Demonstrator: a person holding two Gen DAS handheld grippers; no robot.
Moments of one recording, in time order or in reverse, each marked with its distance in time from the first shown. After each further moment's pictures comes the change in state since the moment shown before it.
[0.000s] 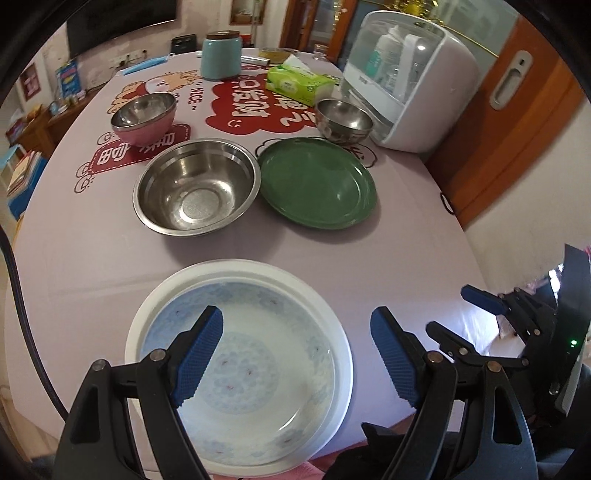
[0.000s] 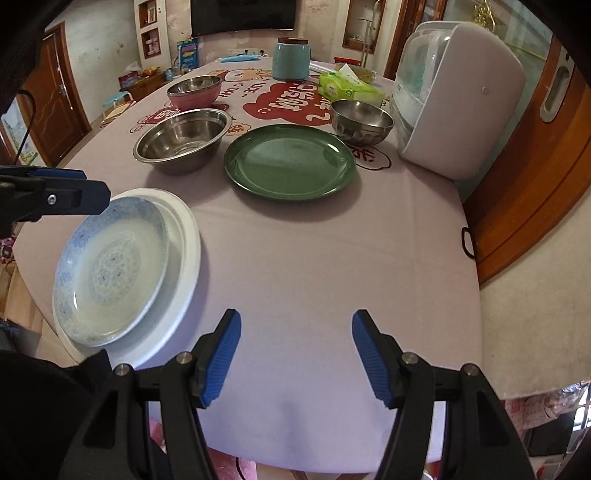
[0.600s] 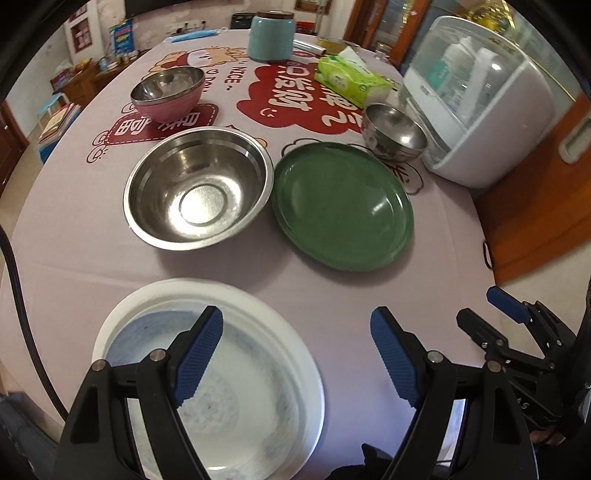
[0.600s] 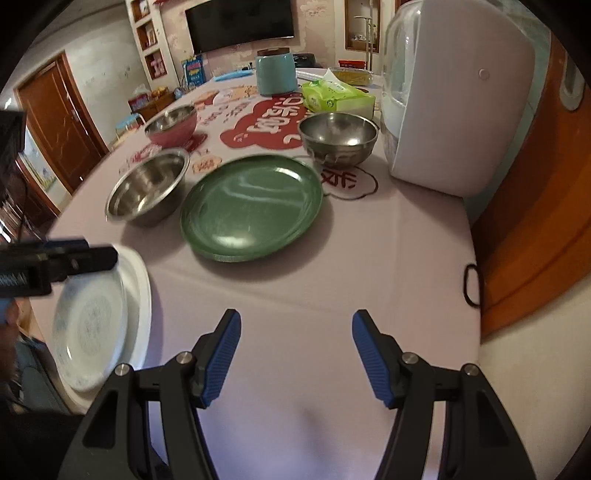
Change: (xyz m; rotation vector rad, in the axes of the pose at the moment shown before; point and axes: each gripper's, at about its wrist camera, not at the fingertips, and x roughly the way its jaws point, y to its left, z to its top) left arm 0.053 -0.017 0.044 -0.220 0.033 0.118; right arm 0.038 -0.083 0.063 0.070 -0.040 0.154
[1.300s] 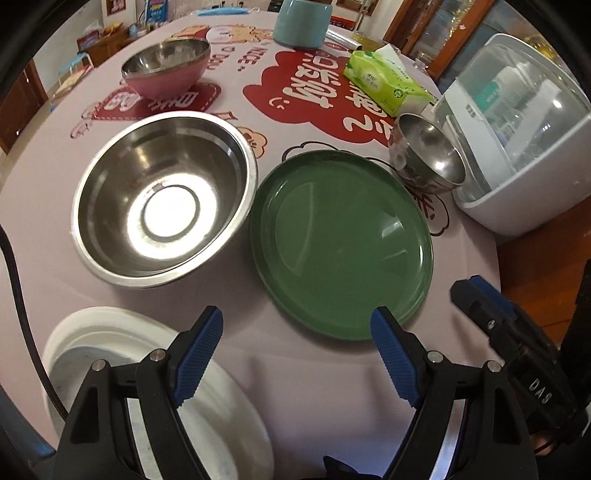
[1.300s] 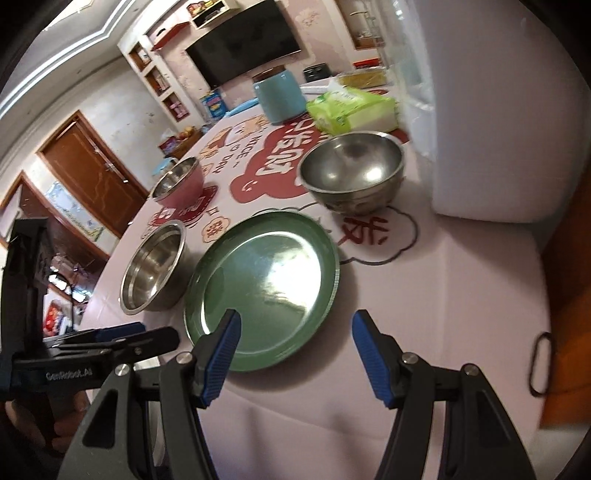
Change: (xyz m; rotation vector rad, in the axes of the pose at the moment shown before) left arm 0.064 -0.013 0.042 -0.169 0.028 -0.002; right arm 0.069 -0.037 0.061 0.093 -0.053 0.279
